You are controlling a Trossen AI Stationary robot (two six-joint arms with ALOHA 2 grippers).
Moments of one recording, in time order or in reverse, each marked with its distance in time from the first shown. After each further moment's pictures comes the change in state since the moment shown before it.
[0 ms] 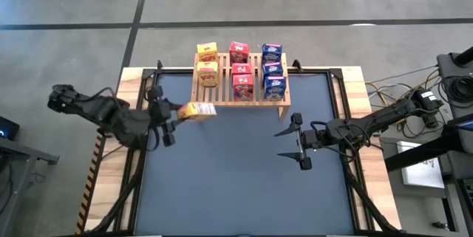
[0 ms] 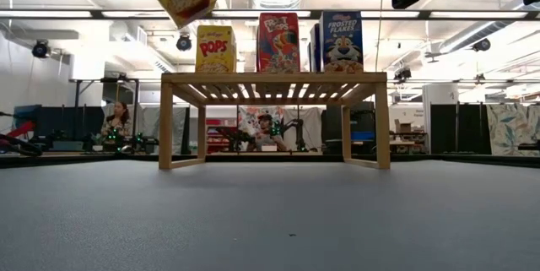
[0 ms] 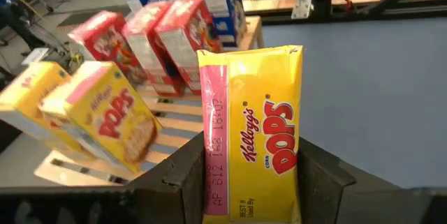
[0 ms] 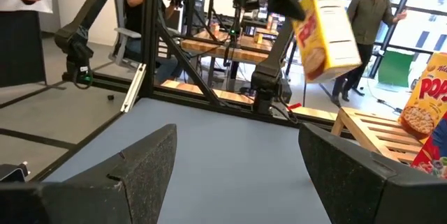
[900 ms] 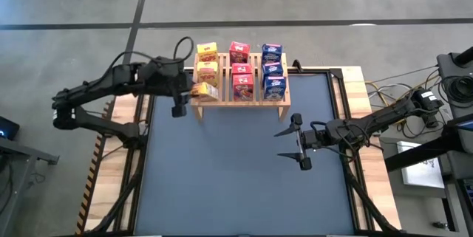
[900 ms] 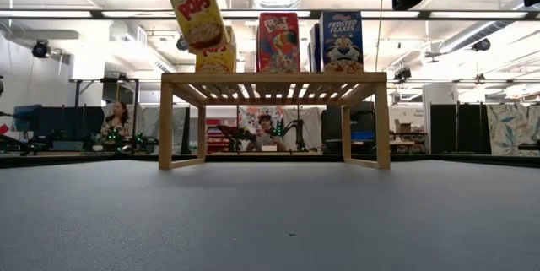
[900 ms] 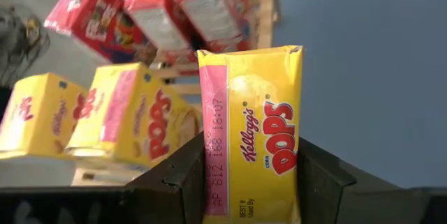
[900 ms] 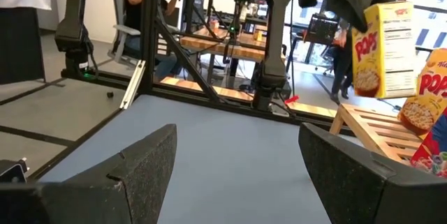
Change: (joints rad) left arm 0.636 0.241 0.290 -0.174 0.596 0.507; right arm 0.000 0.000 -0.006 -0.003 0.003 0.000
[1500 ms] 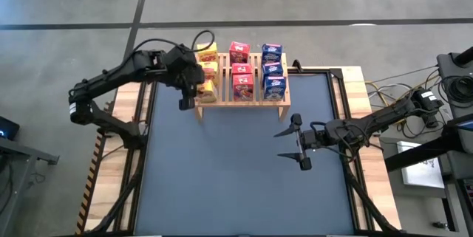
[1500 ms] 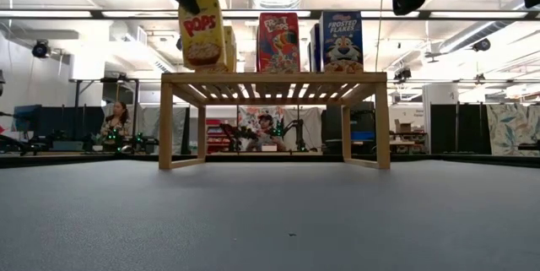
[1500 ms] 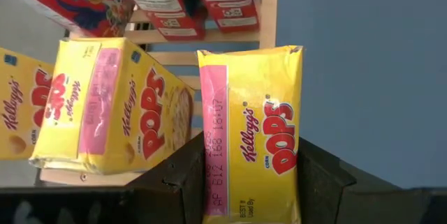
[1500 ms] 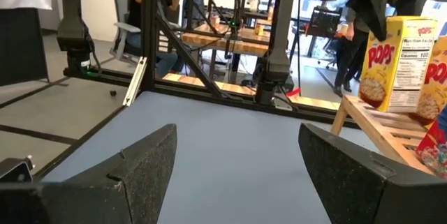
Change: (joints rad) left arm 0.115 0.229 0.210 -0.208 0.108 0.029; right arm 0.000 0.000 -0.004 -0.016 -0.001 0.028
